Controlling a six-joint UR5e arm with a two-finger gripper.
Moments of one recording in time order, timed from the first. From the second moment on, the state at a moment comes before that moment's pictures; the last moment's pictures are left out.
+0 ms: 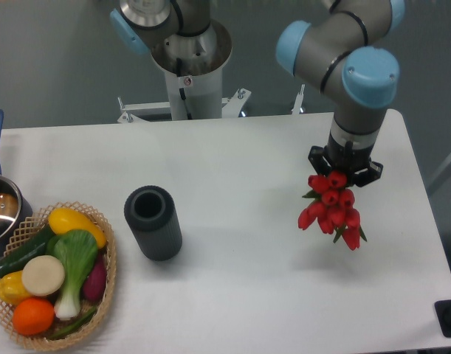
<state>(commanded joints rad) 2.72 -1.96 -1.55 -1.11 1.60 1.11</state>
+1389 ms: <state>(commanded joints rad) 2.77 -1.97 -1.60 -0.97 1.58 1.13</state>
